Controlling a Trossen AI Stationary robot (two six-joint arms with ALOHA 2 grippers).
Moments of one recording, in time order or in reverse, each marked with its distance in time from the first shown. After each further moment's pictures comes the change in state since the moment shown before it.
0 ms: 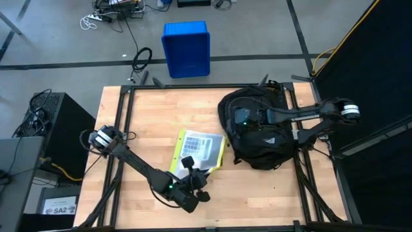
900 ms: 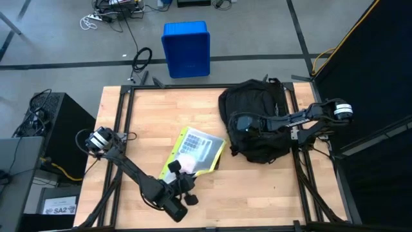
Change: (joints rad) left arm -0.107 -0.016 -0.006 -0.385 0.002 -0.427; right arm -0.034 0.118 -0.274 0.451 0.098 -0.569
